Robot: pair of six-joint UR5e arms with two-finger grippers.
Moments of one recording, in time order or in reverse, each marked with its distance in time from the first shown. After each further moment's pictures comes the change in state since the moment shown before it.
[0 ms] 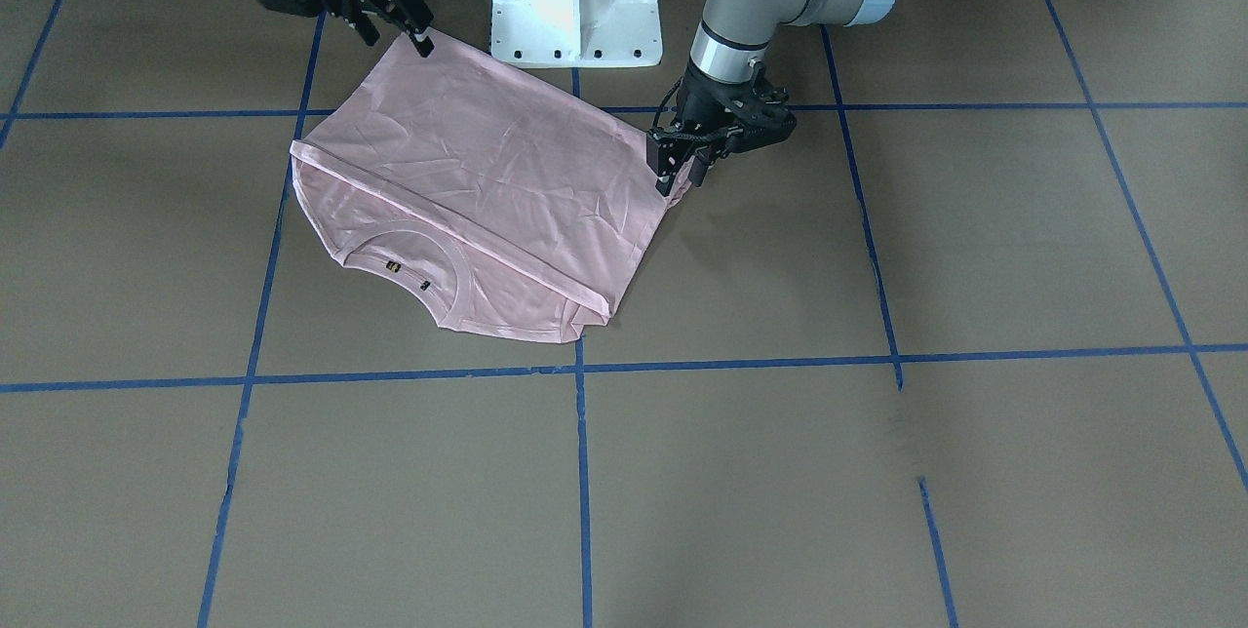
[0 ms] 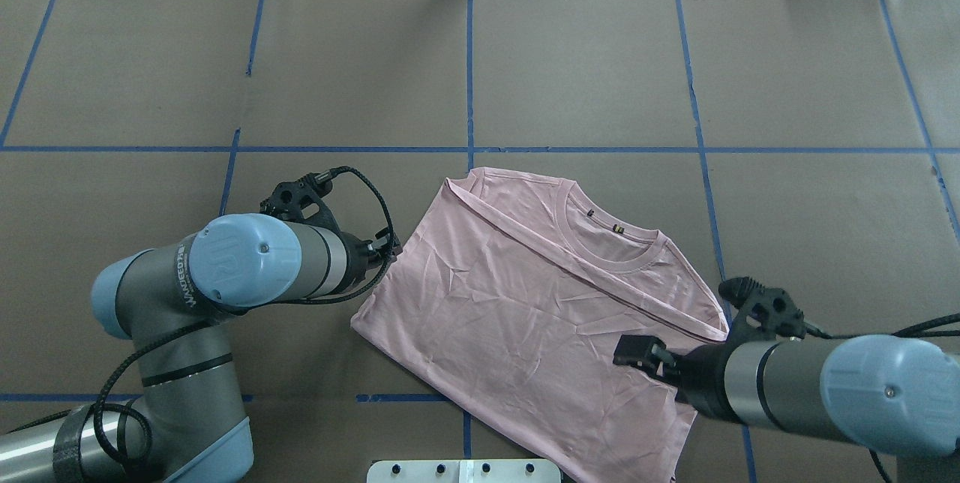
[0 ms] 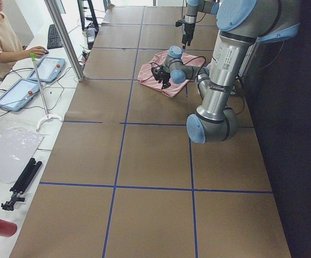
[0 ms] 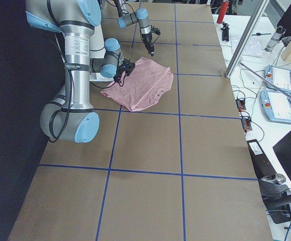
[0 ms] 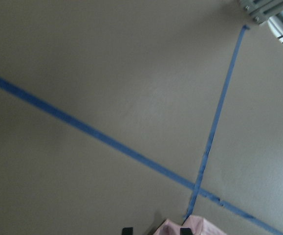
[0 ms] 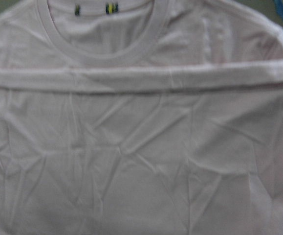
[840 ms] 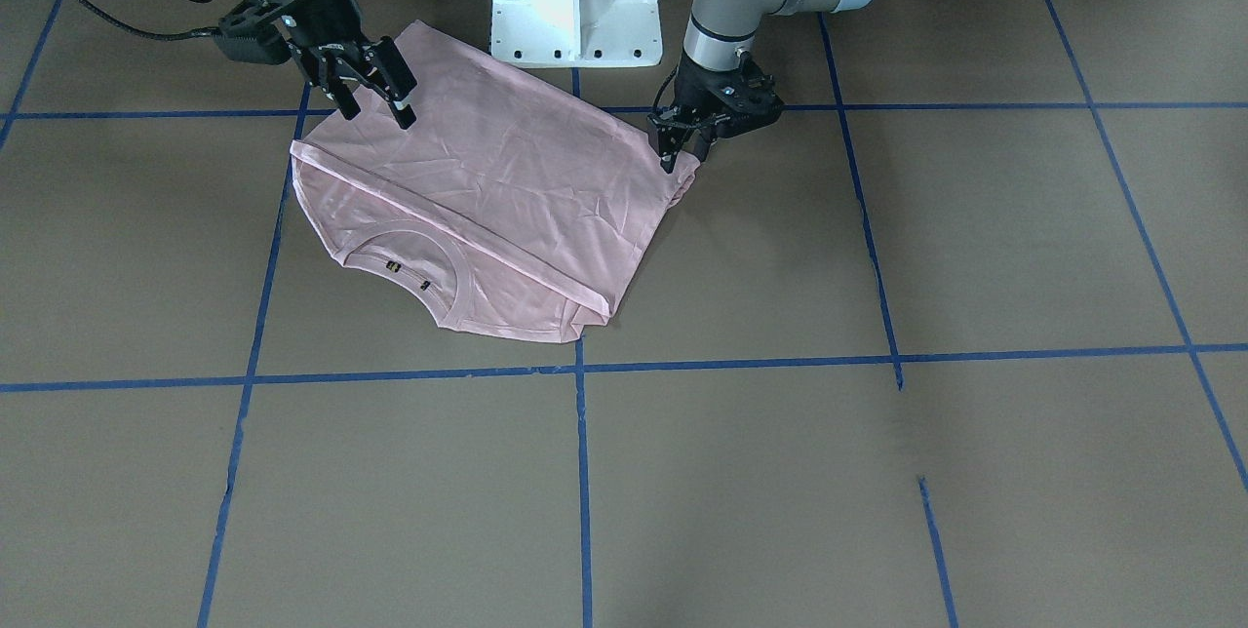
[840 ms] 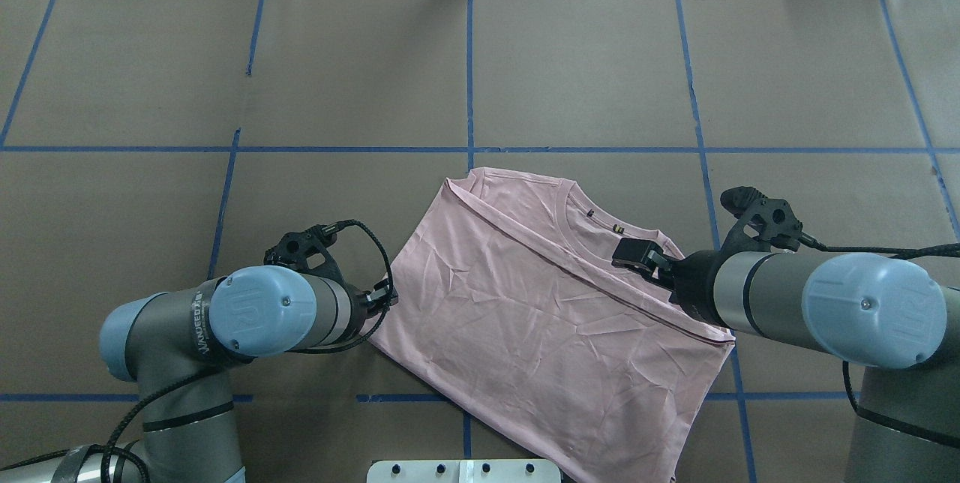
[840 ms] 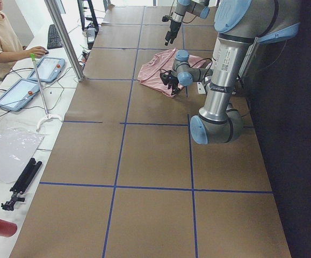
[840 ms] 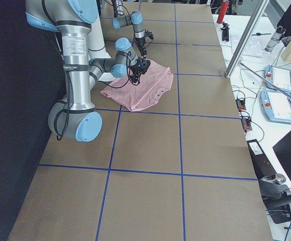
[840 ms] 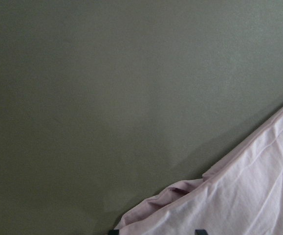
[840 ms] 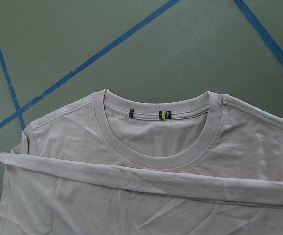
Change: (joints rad) left arm 0.075 0.025 0.001 0.039 0.001 -0.021; right arm 0.120 0.090 -0.072 -0.005 -0.039 -0.104
